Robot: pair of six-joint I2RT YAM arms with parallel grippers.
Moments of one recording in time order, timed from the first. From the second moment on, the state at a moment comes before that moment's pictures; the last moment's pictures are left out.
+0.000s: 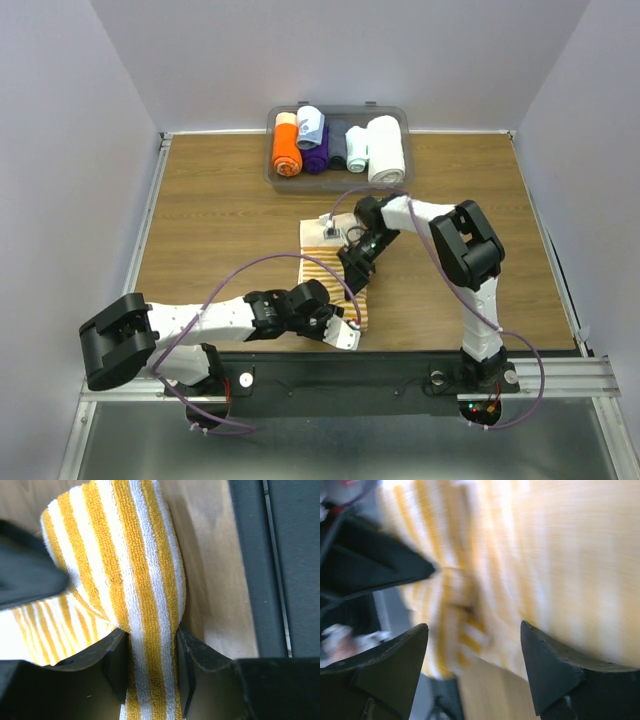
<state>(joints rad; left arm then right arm) -1.16 1.23 0.54 -0.17 0.11 0.76 0.56 2.12 1.40 -1.03 -1.03 -0.58</state>
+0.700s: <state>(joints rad) -0.80 1.62 1.00 -0.66 0.66 0.79 0.26 1.51 1.37 -0.90 -0.73 -0.54</state>
